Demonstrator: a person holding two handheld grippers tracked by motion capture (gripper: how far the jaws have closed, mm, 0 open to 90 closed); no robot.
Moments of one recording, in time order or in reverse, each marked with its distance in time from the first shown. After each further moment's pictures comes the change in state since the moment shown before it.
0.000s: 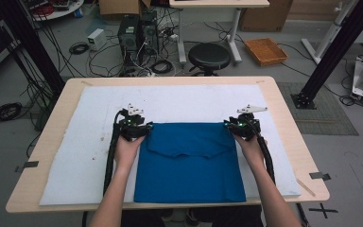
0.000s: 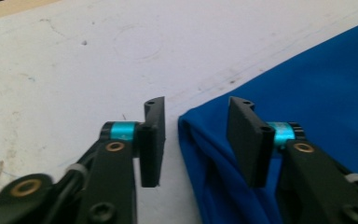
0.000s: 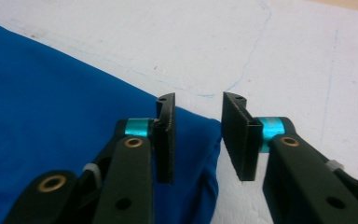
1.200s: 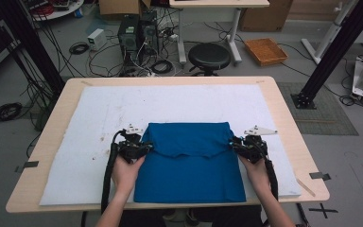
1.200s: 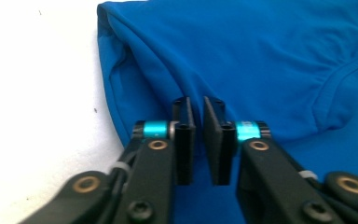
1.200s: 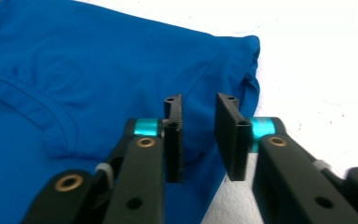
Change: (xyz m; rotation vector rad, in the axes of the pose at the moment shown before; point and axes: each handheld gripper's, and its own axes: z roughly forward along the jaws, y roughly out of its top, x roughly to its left) left arm -0.030 -0.042 -0.021 0.105 -0.113 -0.087; right arm 0.024 -0.052 -0.038 -0.005 0.046 0.047
